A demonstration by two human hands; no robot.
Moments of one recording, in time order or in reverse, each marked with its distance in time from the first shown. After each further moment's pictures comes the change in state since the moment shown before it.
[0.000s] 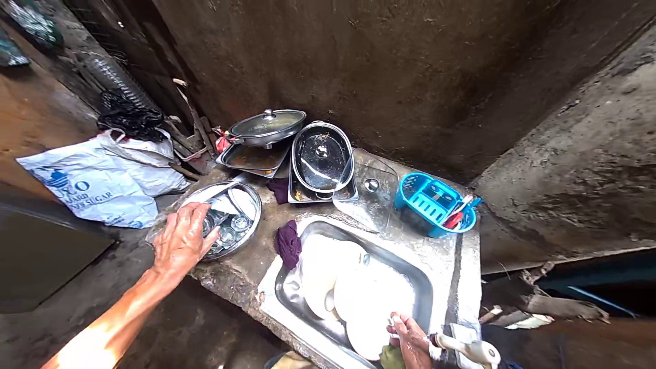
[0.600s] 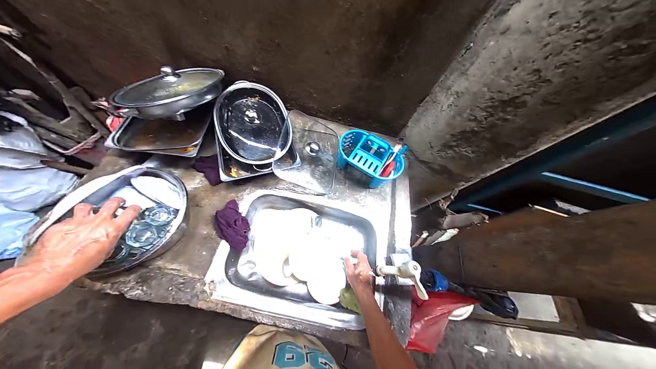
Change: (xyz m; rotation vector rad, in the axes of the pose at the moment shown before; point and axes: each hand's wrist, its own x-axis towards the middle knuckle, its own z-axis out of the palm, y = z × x) left_hand 0.036 -0.014 0.030 0.289 -0.570 0.306; right_hand 0.044 0.010 0.011 -0.423 0.154 -0.064
